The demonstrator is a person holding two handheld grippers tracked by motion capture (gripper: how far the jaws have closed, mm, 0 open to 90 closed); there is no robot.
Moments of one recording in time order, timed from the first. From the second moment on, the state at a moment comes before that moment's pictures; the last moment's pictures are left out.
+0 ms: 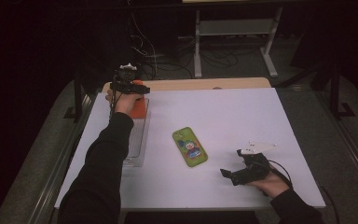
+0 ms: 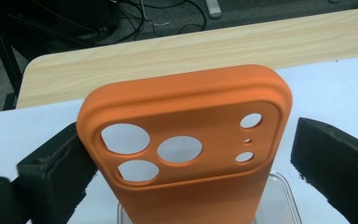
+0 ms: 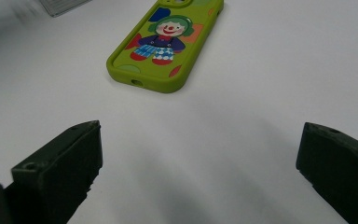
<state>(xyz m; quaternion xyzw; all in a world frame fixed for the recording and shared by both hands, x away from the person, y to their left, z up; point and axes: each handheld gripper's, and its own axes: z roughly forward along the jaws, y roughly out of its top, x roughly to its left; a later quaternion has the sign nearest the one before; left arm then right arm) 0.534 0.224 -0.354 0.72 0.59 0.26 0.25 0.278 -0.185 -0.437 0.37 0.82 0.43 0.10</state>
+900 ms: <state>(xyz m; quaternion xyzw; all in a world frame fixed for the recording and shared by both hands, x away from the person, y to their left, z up) 0.462 0.250 -0.310 0.78 0.49 0.20 0.34 0.282 -0.180 -0.436 0.38 0.82 0.42 0.10</state>
